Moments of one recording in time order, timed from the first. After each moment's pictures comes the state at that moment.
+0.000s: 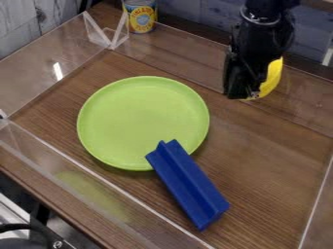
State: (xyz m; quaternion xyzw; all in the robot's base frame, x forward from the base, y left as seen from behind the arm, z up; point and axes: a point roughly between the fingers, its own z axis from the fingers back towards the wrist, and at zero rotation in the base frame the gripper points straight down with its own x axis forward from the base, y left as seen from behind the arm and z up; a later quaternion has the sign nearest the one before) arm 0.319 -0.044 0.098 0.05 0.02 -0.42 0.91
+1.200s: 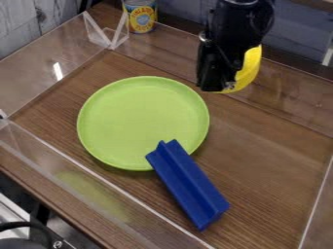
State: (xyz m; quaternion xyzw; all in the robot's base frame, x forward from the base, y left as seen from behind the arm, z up) arm 0.279 -0.020 0.125 0.06 0.05 -0.39 0.92
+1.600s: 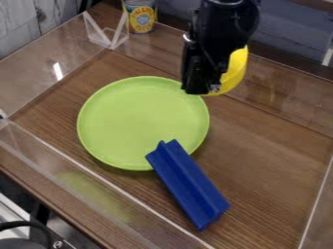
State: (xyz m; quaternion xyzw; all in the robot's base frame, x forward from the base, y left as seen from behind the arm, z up) arm 0.262 -0.010 0.129 0.06 0.06 -0.37 0.92
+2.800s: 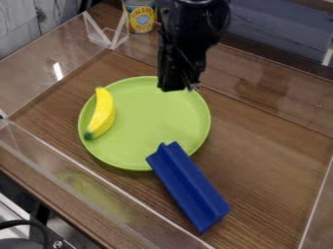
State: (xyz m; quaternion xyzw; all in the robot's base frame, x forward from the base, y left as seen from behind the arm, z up) arm 0.250 0.013 0.127 0.06 0.06 -0.30 0.95
